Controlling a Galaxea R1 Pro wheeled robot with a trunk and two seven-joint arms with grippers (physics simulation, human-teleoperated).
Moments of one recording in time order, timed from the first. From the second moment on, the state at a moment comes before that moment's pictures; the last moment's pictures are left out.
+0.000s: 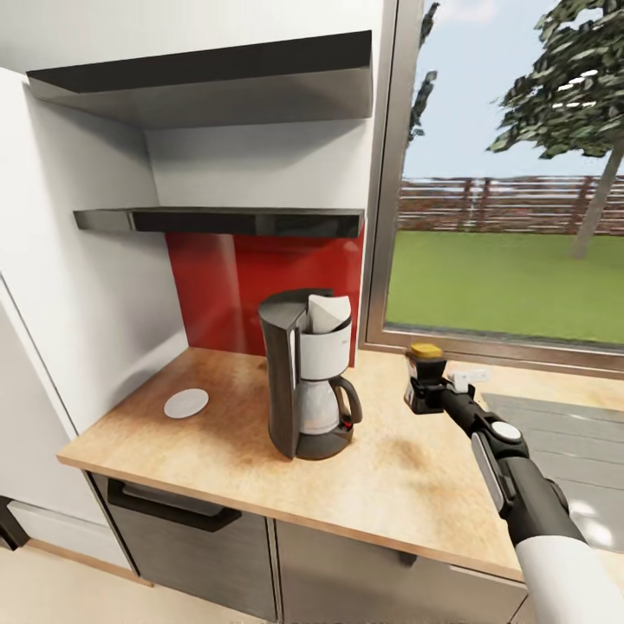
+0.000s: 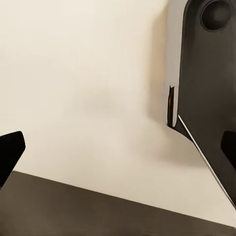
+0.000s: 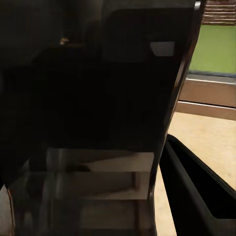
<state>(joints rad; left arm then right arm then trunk) -0.02 0.14 0.02 0.00 -0.08 0.00 0.05 -0.61 -0.11 -0.13 -1.10 0.00 0.19 0.27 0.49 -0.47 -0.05</state>
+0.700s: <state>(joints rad) -0.02 0.14 0.02 0.00 -0.08 0.00 0.05 -0.61 -0.08 -0.13 -0.95 0.00 0.10 0.27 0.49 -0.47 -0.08</state>
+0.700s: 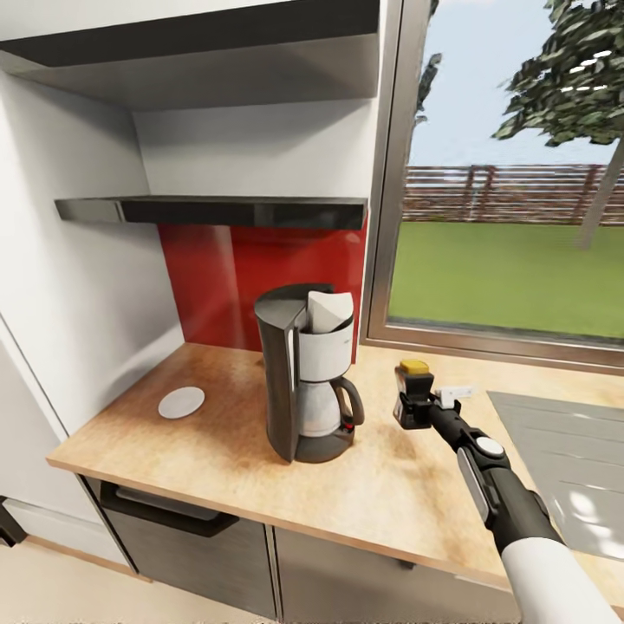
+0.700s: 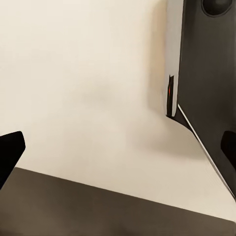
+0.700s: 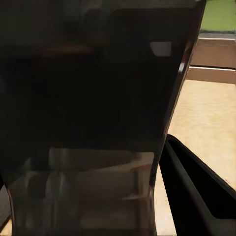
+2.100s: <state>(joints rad) -0.02 0.14 0.02 0.00 -0.08 0.00 0.06 -0.61 -0.08 -0.13 -0.85 0.06 -0.02 0.27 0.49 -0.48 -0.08</state>
